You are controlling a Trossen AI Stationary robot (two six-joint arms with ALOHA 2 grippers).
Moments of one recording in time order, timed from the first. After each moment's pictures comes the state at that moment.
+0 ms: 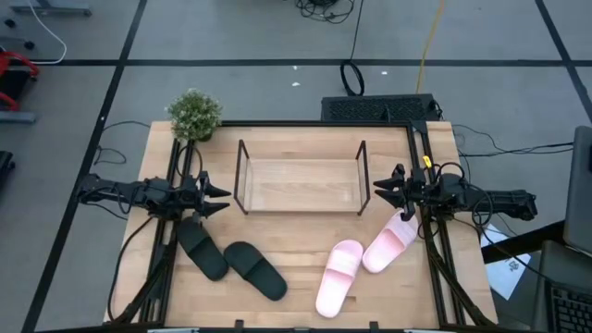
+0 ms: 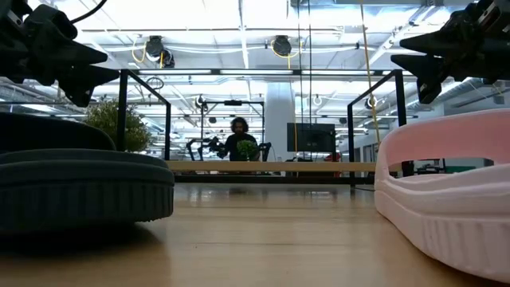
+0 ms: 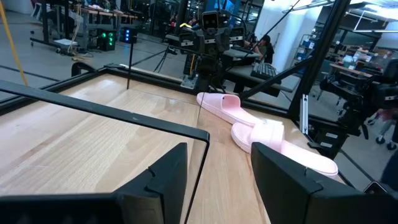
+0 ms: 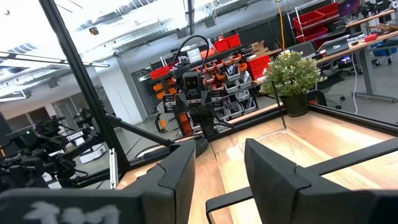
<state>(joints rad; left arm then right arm) -0.19 0.01 0.06 -0.10 -0.18 -0.27 -0.02 0.00 0.02 0.15 0.05 0.35</state>
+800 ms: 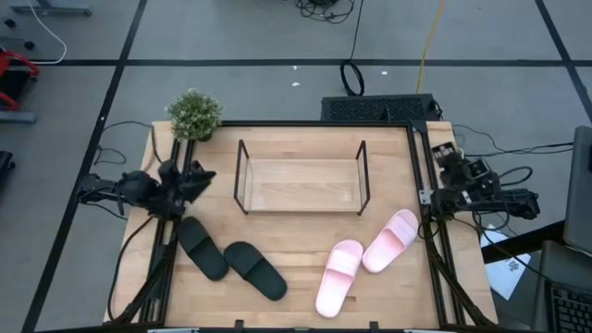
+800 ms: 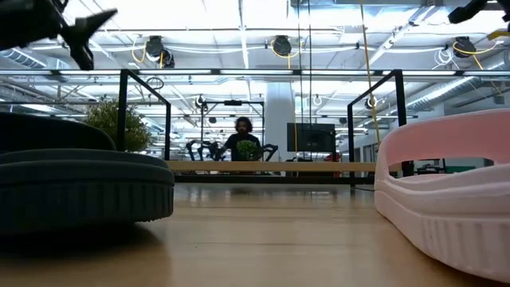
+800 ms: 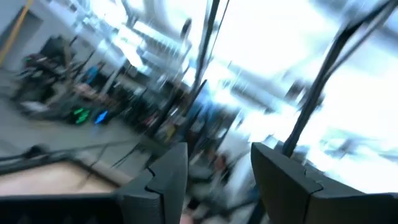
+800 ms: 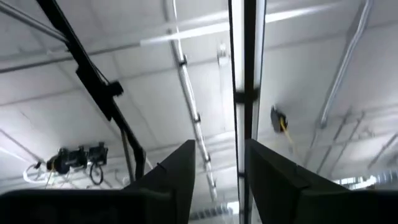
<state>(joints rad) -0.19 0.01 0.05 0.45 -0.27 -0.45 -0.02 0.05 0.01 1.21 0.05 0.21</state>
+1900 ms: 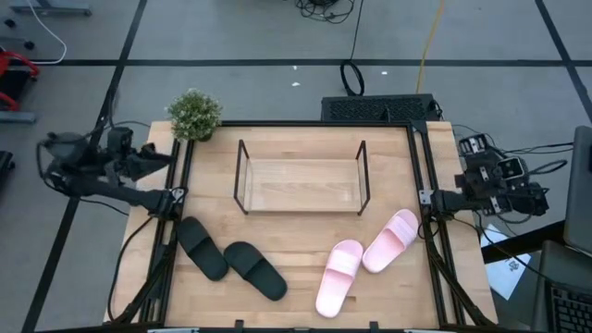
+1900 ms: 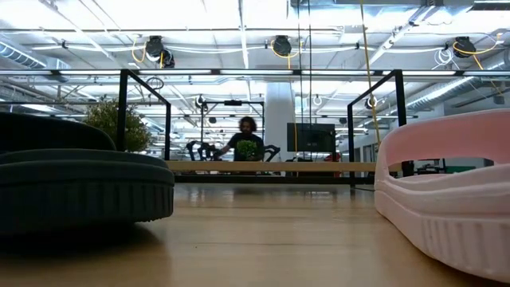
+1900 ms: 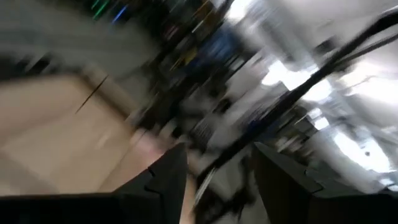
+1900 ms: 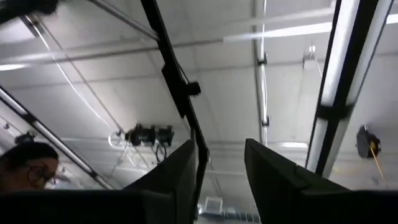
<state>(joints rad) -0.19 0.27 1.02 -0.74 -0.19 -0.83 -0.02 0.21 0.35 1.01 -0.29 0.15</state>
